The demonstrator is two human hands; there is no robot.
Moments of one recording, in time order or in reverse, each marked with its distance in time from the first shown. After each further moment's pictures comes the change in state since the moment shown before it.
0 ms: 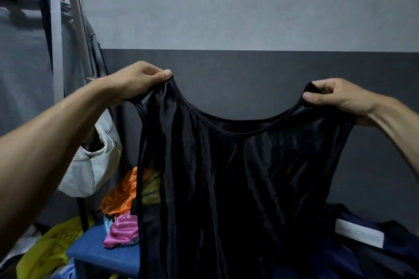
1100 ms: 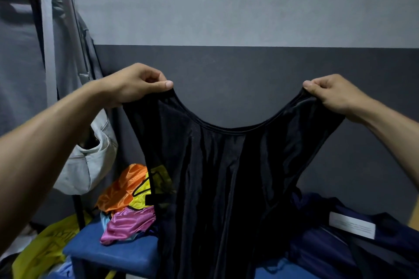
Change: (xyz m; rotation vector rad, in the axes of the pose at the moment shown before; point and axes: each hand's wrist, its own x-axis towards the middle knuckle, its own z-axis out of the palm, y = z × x) left_hand -0.002 -0.014 -0.001 0.086 -0.104 0.141; right_hand 0.011 0.016 -0.004 -0.577 0.403 -0.001
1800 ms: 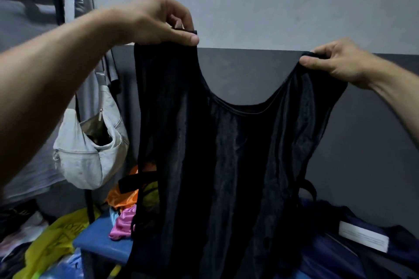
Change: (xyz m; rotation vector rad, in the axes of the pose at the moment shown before) left_hand 0.018 0.089 -0.060 0.234 0.072 0.147; right_hand 0.042 -0.061 -0.024 0.242 -0.142 -0.140
